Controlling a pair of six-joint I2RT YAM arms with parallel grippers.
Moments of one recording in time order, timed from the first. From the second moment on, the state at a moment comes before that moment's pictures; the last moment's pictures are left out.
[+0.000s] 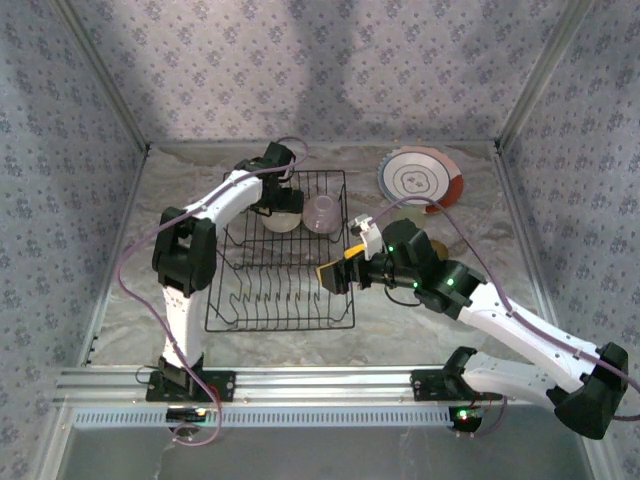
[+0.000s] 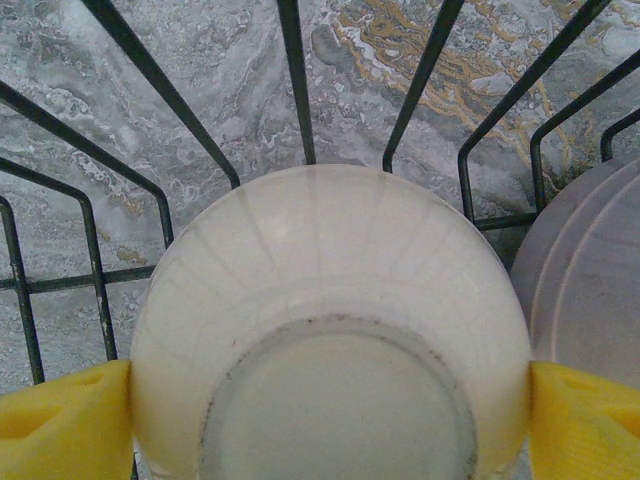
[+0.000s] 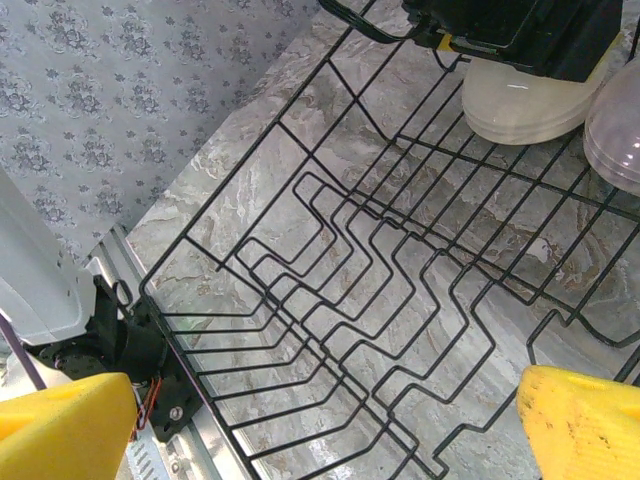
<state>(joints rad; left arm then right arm) -0.45 2.09 1.73 -0.81 -0.09 -0.33 0.84 1.00 0.89 -0.38 -0.26 0.42</state>
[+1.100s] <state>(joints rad) -0.44 2.04 1.72 -0.90 0.01 -0.40 0.78 1.05 0.88 -0.34 -0.29 0.42</state>
